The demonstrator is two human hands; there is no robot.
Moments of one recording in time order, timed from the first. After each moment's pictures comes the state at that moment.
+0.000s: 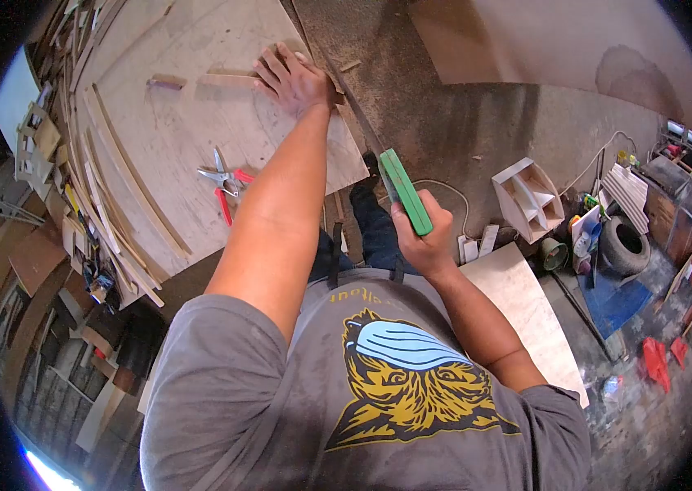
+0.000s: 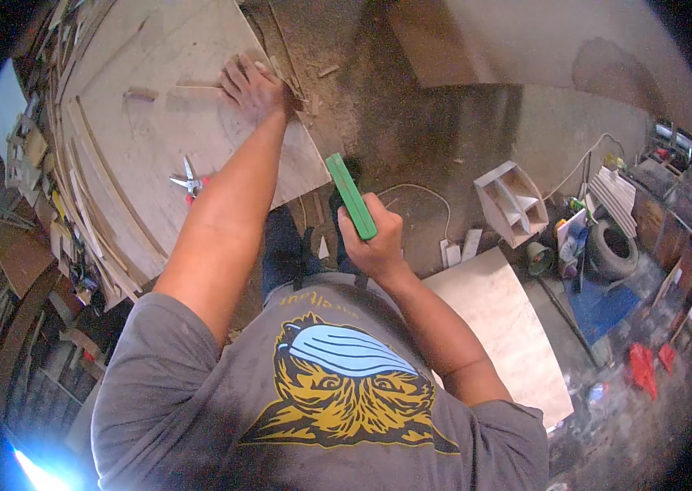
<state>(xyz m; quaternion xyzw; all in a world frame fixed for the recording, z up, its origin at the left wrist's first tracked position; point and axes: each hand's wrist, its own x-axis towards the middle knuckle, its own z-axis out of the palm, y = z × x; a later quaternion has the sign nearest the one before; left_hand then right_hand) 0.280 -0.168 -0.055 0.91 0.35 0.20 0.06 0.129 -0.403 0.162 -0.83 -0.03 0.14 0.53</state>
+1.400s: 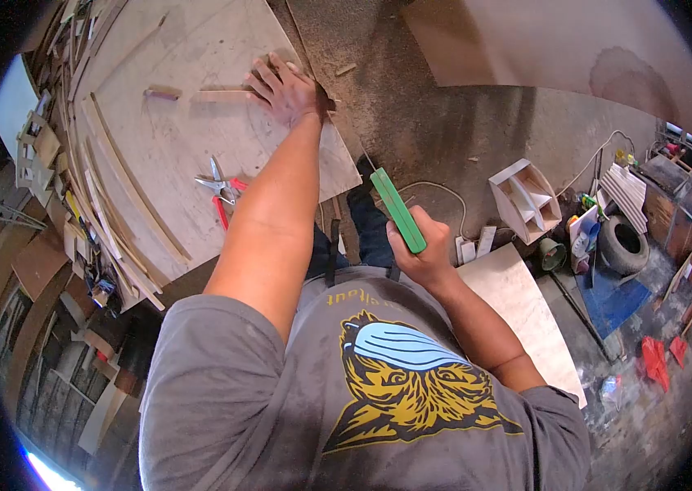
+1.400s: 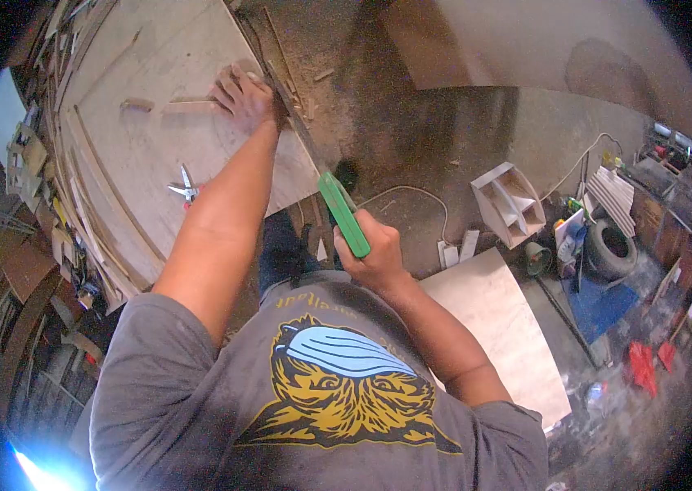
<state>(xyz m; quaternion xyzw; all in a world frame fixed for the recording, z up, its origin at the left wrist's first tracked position) 0.281 -0.166 -0.062 0.91 0.37 0.16 0.05 0.136 -0.419 0.174 -0.84 -0.11 0.15 0.51</state>
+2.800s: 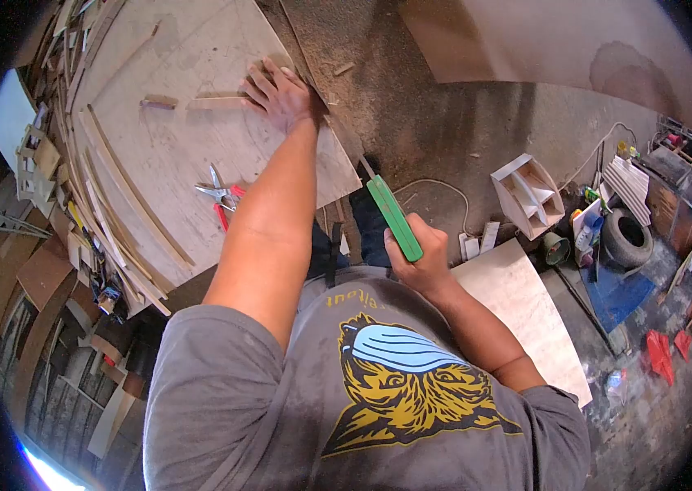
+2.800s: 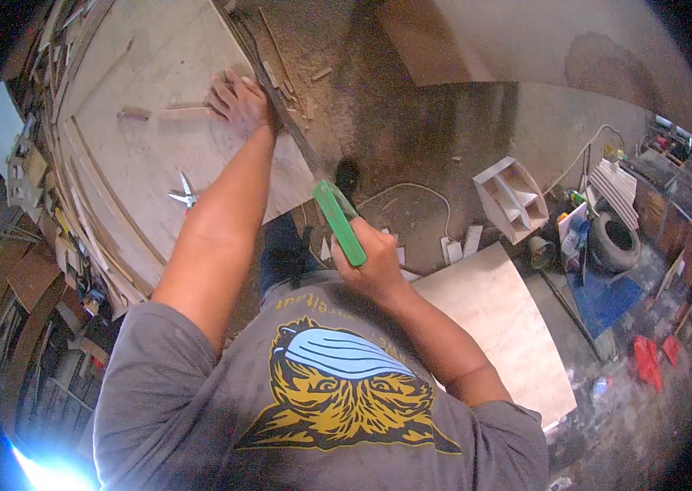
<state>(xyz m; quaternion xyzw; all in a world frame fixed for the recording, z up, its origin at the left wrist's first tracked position) 0.281 -0.161 -0.070 0.92 0.35 0.19 0.02 0.131 -0.415 0.179 -0.84 -0.10 0.16 0.51</state>
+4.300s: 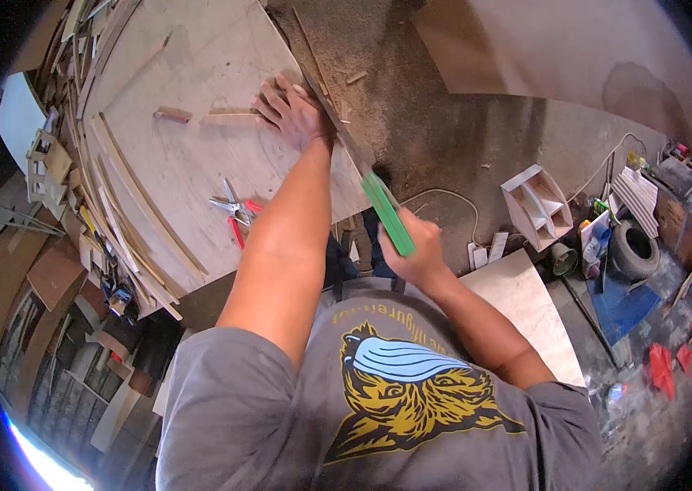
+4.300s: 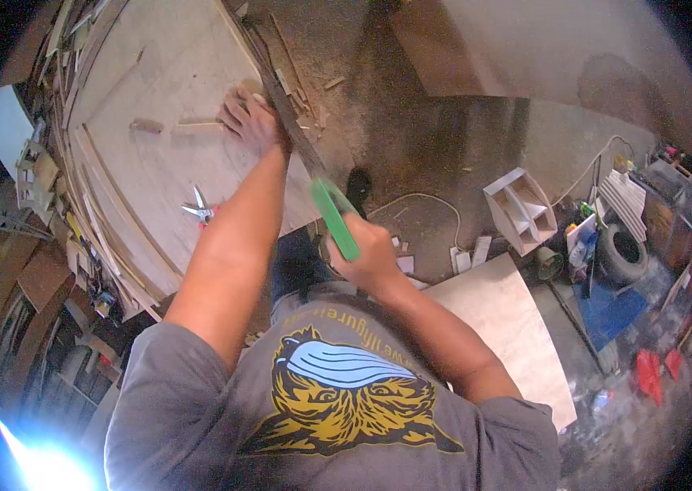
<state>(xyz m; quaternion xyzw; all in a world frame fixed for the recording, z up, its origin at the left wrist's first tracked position) 0.287 -0.166 -0.029 0.91 0.39 0.05 0.11 0.171 -0.385 0.149 -0.84 -0.12 0.14 0.51</state>
